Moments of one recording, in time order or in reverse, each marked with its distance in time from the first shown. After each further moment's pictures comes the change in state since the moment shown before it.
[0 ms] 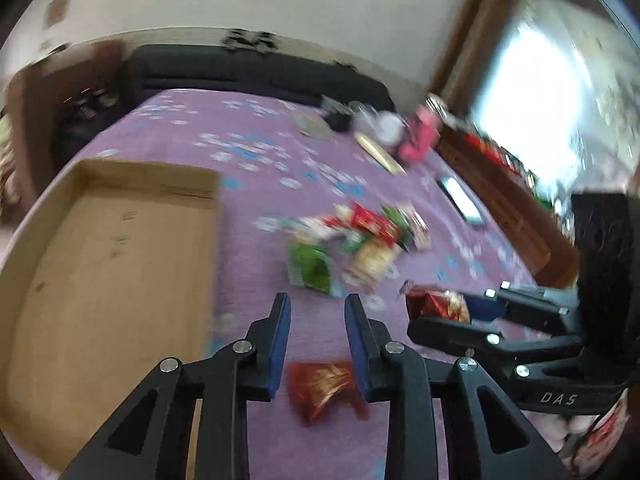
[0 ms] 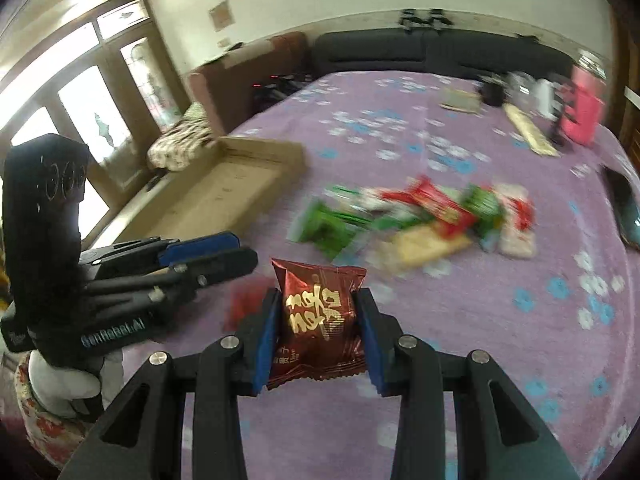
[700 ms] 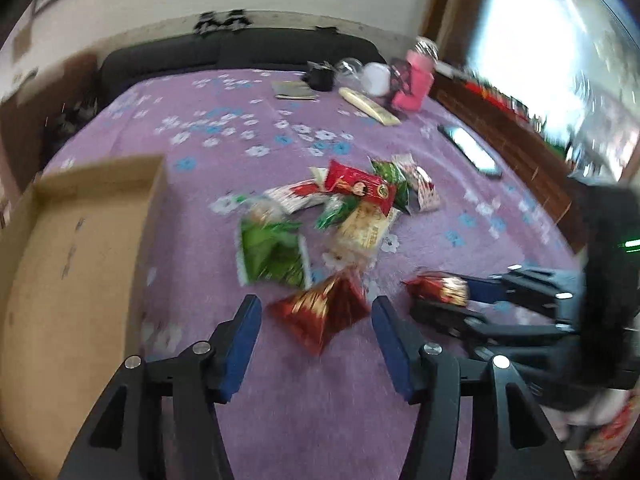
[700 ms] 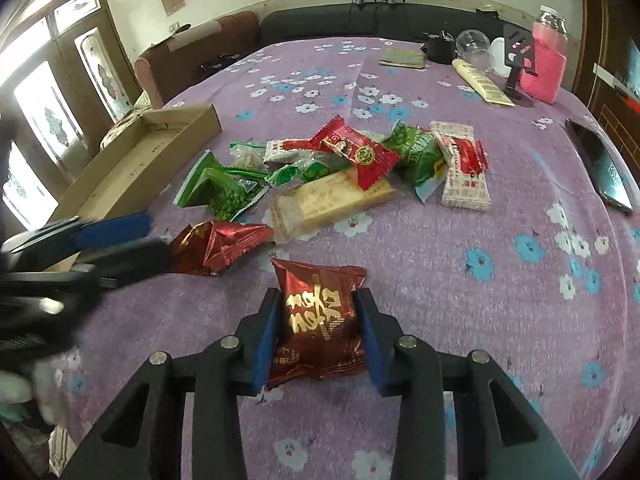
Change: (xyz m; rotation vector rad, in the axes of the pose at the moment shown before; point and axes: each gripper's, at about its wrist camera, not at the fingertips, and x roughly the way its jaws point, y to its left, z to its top) left arm 0.084 -0.061 -0.004 0.227 0.149 0.074; right arm 0.023 -0.078 -0.037 0.092 0.063 -0.210
